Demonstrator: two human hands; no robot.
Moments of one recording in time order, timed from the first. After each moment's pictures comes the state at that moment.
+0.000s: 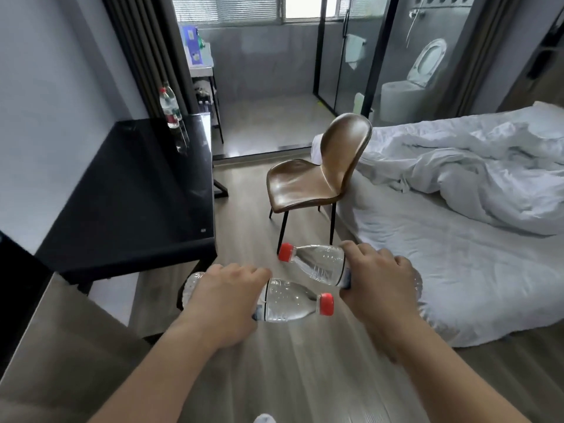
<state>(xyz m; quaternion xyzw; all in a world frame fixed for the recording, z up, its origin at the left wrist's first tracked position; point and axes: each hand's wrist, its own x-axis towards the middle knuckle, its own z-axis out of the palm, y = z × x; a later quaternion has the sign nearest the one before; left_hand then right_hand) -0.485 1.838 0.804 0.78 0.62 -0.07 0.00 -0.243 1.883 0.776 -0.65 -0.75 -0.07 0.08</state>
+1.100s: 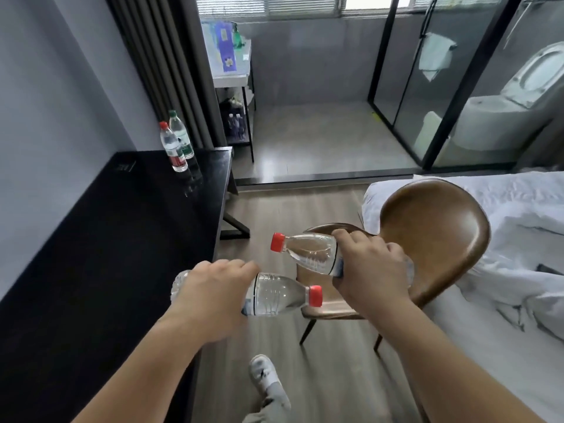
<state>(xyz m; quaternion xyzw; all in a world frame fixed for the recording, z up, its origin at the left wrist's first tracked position) -0.637 2.418 0.806 0.70 0.71 -0.08 -0.01 -0.409 2.517 0.779 -0.56 -0.82 -0.06 0.09</state>
